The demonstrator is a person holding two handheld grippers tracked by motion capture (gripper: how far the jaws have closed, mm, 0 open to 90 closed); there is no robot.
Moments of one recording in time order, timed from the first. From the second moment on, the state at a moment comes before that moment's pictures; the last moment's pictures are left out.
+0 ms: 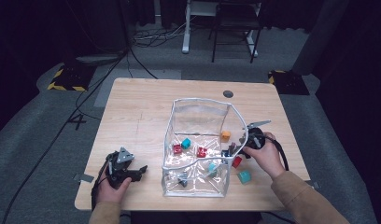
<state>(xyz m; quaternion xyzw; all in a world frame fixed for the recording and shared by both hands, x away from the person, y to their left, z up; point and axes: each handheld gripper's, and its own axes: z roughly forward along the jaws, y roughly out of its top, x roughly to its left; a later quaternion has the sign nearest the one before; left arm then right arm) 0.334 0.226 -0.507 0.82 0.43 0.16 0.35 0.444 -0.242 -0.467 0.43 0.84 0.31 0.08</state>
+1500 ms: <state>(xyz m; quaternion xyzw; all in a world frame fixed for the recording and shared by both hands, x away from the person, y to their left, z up) 0.334 0.226 -0.507 0.82 0.43 0.16 0.34 0.432 -0.272 -0.384 0.40 0.84 0.35 0.13</state>
